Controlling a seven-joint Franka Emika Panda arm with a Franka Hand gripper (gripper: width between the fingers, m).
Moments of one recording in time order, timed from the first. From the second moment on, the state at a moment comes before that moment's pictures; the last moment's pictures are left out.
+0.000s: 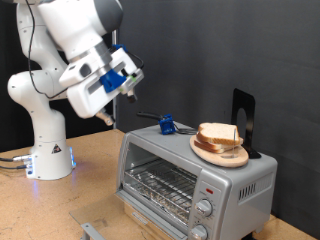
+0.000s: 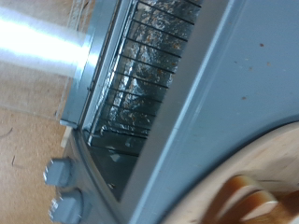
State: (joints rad) arm 0.09 -0.37 -0.16 -2.42 0.48 2.25 0.08
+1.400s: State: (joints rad) arm 0.17 -0.72 0.07 -2.55 0.40 2.16 0.11
